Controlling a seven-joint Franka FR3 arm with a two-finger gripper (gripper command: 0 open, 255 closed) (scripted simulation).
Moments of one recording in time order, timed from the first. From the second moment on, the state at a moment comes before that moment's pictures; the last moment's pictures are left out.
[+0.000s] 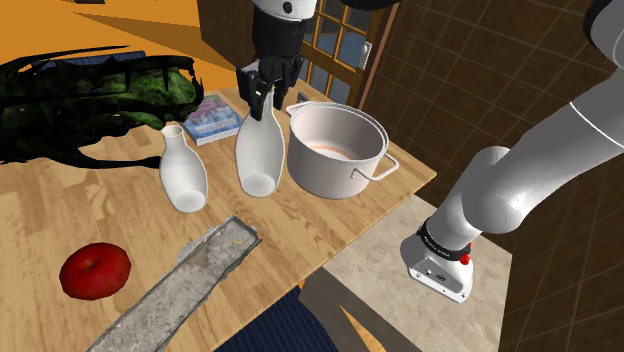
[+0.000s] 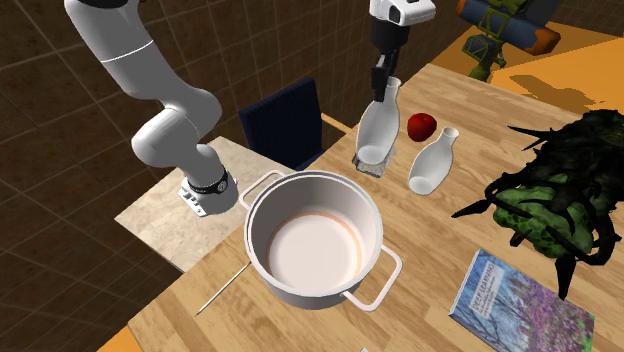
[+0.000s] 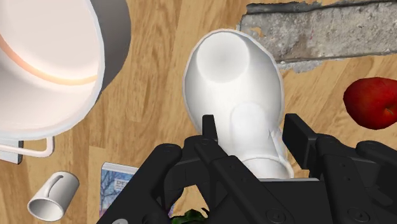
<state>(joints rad) 0.11 -0.25 0.47 -1.97 0.05 1.84 0.48</state>
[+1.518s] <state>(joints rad) 0.48 0.41 0.71 -1.10 -0.37 1.47 1.03</state>
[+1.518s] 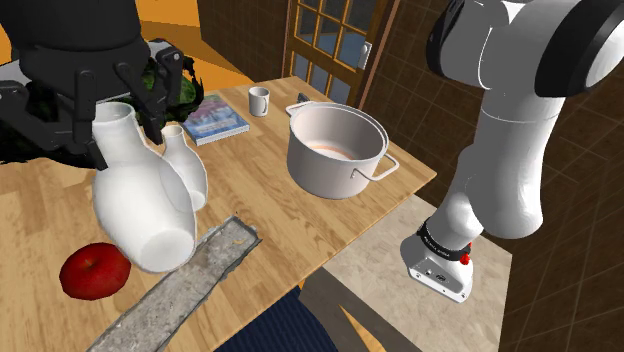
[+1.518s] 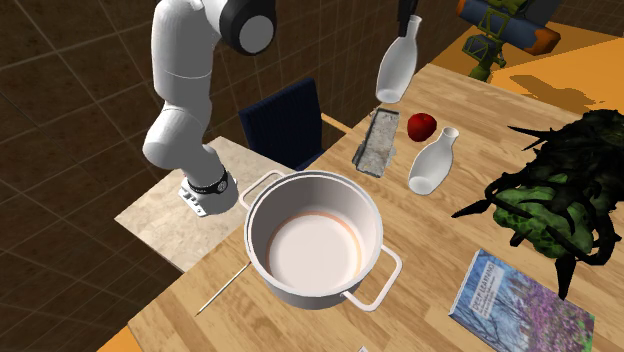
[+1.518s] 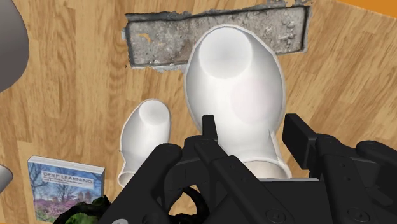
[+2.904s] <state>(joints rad) 0.38 0.33 0.72 -1.50 -0.33 1.80 1.06</state>
